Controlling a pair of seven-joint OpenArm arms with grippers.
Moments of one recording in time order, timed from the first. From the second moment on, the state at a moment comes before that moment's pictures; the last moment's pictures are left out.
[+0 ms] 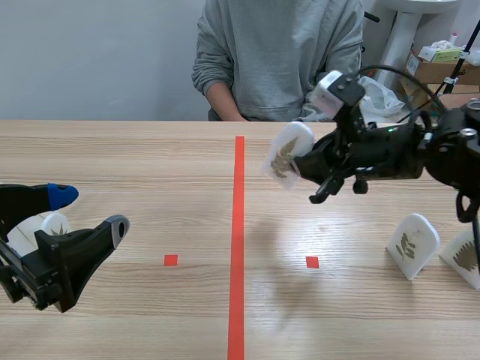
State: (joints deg) left arm 31.8 -34.2 -1.9 101.8 -28.6 -30.2 -7.6; right arm 16.8 29.3 -23.0 72.7 23.7 40.3 -12.6
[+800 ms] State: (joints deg) left arm 31.8 -34.2 -1.9 101.8 -28.6 -30.2 -7.6; right arm 0.7 30.7 -5.6 72.7 28.7 27.2 -16.4
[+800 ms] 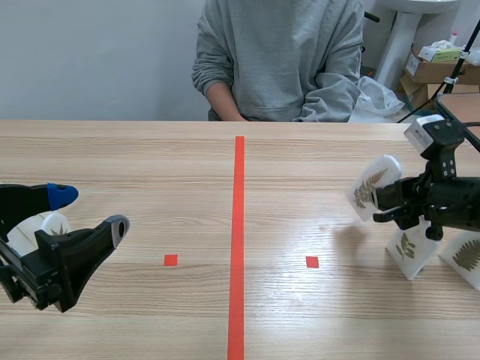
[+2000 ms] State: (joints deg) left arm 31.8 -34.2 -1.9 101.8 -28.6 -30.2 -8.0; right arm -1.4 28.0 -2.7 72.9 27.1 17.1 -17.3
